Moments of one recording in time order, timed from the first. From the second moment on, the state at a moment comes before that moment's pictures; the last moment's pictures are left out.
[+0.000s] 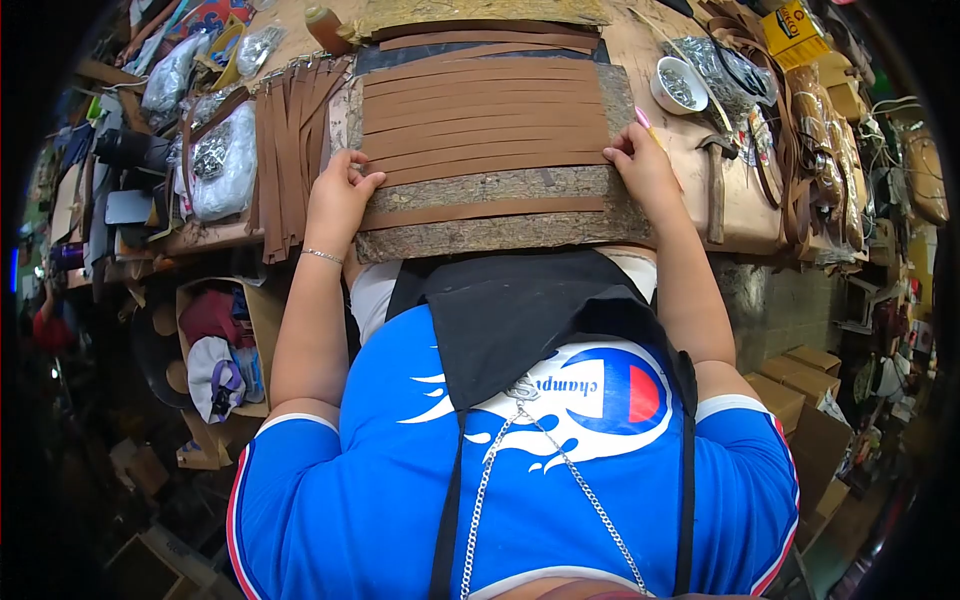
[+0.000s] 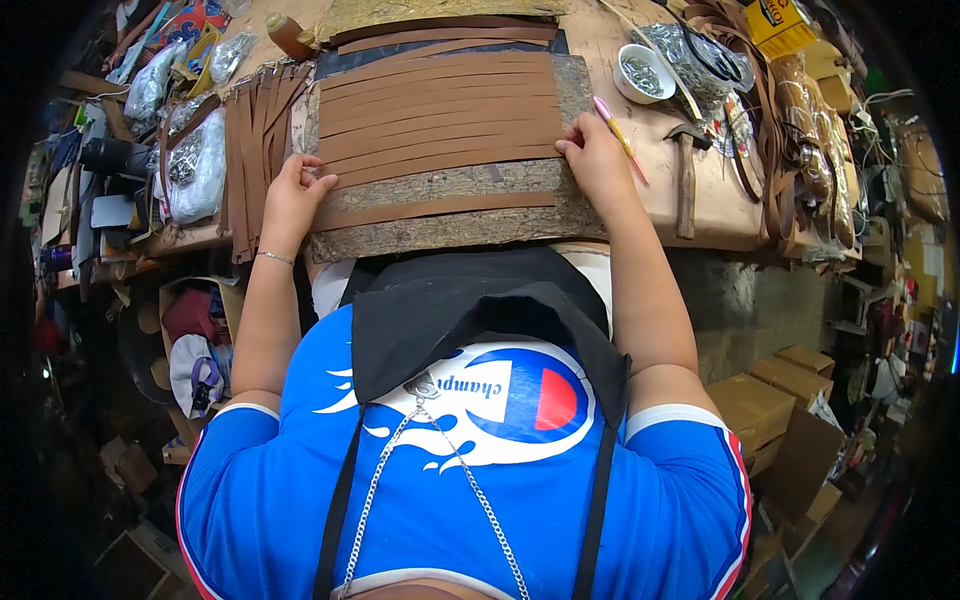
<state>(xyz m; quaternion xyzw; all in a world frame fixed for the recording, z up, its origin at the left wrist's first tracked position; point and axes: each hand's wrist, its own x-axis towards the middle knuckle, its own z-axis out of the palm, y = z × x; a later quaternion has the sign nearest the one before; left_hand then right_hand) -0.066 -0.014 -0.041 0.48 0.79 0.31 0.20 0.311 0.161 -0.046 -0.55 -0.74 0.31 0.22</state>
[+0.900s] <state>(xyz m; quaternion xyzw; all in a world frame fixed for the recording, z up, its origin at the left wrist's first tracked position) -0.072 -0.040 -0.030 0.52 0.75 0.27 0.30 0.325 0.133 -0.026 -0.49 -0.77 0.39 0.16</state>
